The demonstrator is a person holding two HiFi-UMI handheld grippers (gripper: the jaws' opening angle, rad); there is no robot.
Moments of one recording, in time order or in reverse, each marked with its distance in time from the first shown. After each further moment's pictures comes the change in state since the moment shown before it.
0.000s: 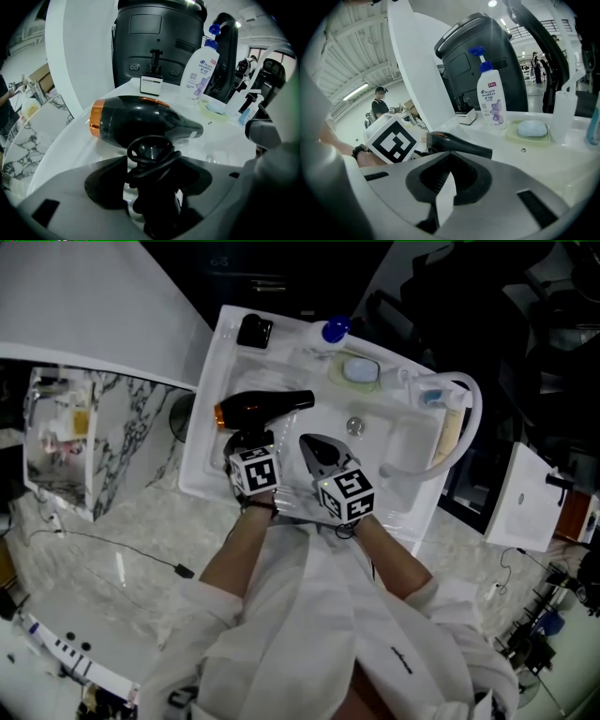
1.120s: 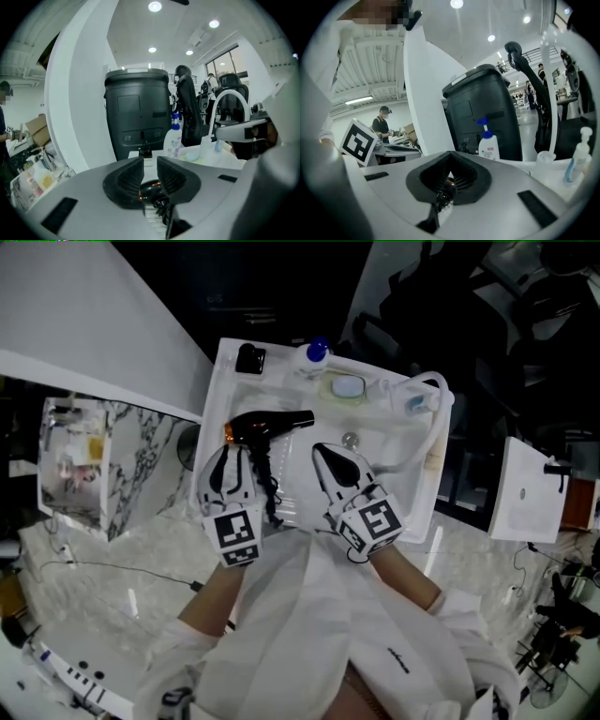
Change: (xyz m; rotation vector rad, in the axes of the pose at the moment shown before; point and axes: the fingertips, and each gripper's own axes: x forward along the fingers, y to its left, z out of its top) left arm -0.205 -0.010 0.119 0.286 -0.581 -0.062; right arm -0.102 0.038 0.119 -0.063 -0.355 -0.058
